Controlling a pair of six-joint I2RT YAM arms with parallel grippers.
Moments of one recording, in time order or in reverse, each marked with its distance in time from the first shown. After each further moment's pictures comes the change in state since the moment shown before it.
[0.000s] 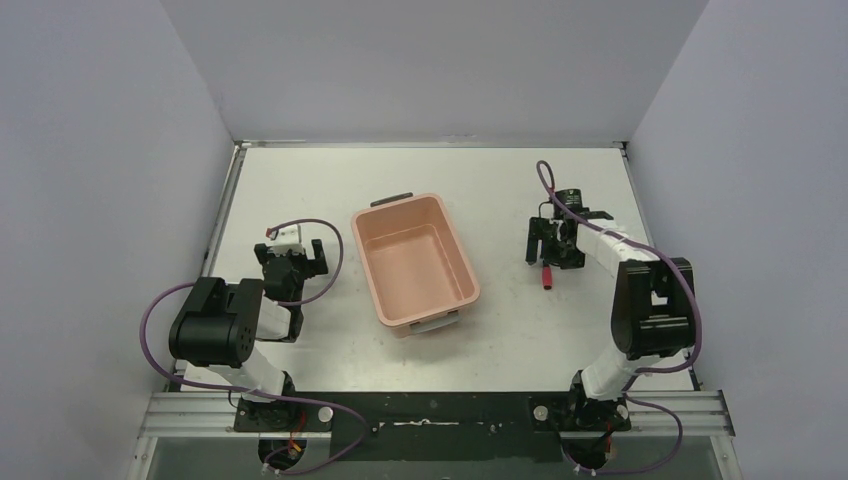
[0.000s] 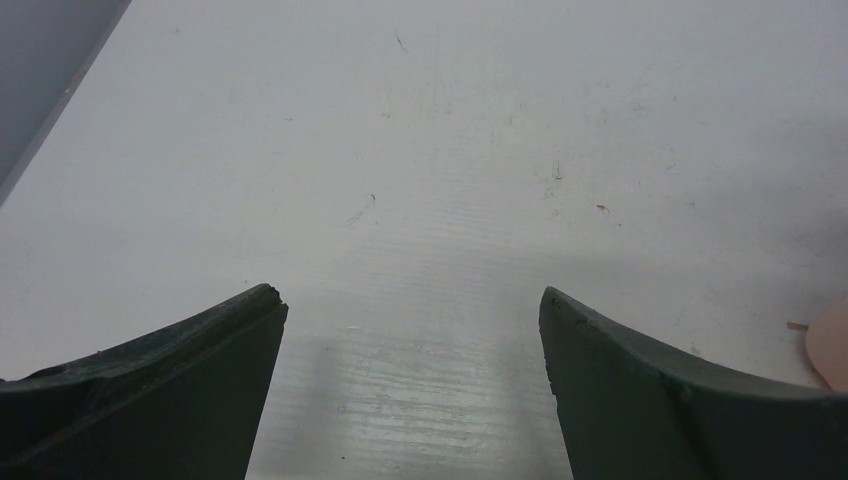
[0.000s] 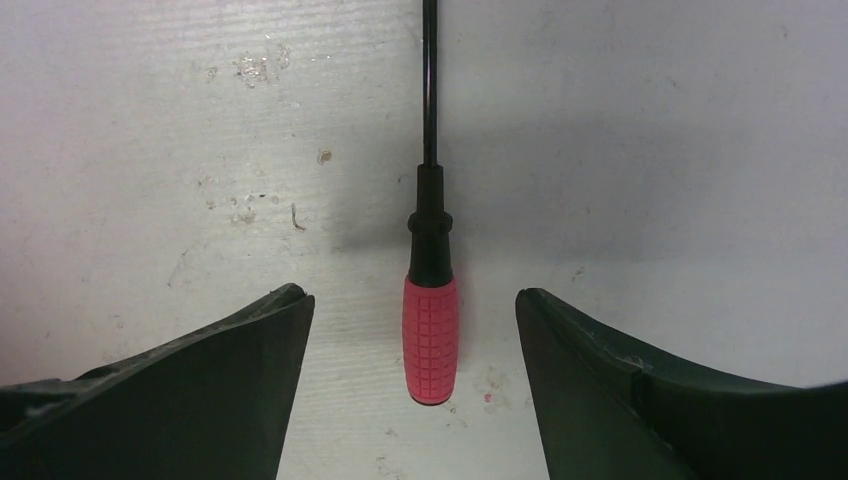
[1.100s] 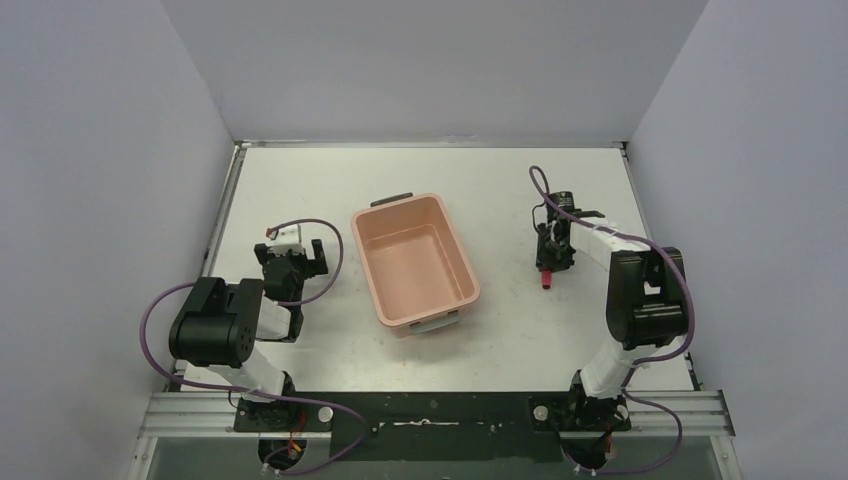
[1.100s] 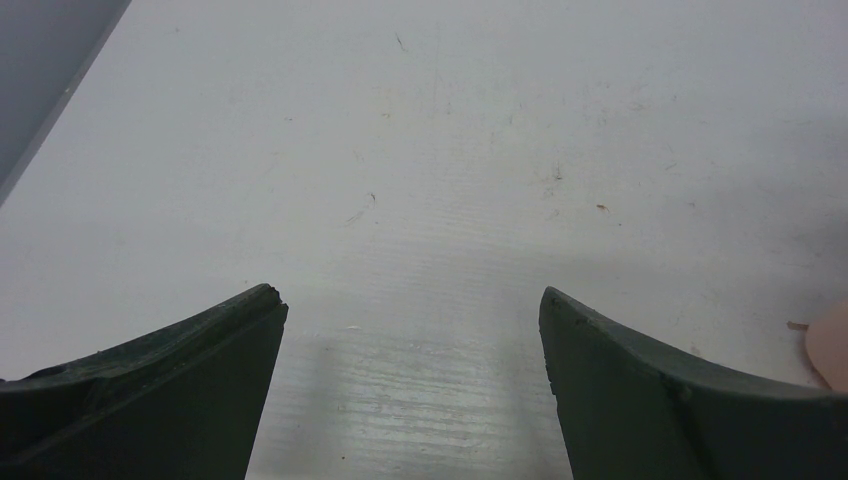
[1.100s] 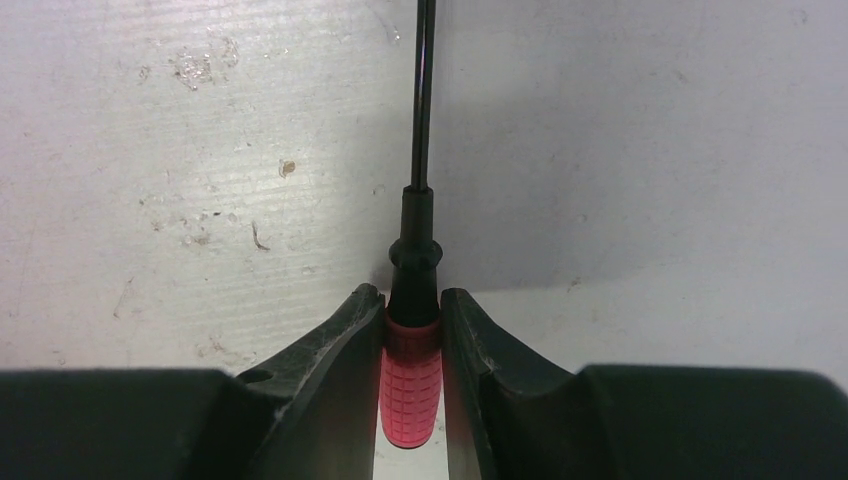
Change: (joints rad) left arm 0.000 0.000 0.000 0.000 0.000 0.000; right arm 0.021 0.084 0.009 0.006 0.062 0.008
